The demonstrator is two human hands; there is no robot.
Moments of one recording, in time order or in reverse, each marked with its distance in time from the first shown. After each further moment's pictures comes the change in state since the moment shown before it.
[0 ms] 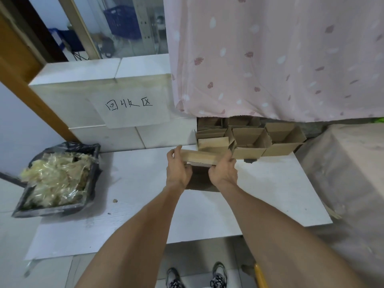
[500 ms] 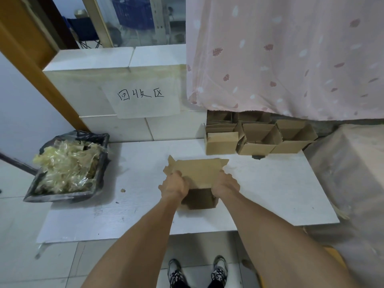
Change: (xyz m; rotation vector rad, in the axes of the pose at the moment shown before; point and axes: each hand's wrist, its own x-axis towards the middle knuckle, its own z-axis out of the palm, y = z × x) left_hand -0.026 -0.065 -0.013 0.364 -0.207 -0.312; right_hand -0.033 0.008 0.034 -0.399 -0.323 0.038
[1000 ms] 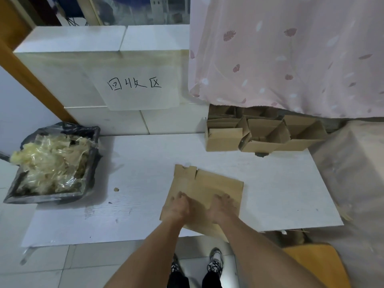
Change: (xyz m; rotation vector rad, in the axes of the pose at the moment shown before) left_hand 0.009 -0.031 0.065 0.254 -0.379 0.027; right_hand 0.005 0.015 0.066 -0.184 -0.265 -0.037
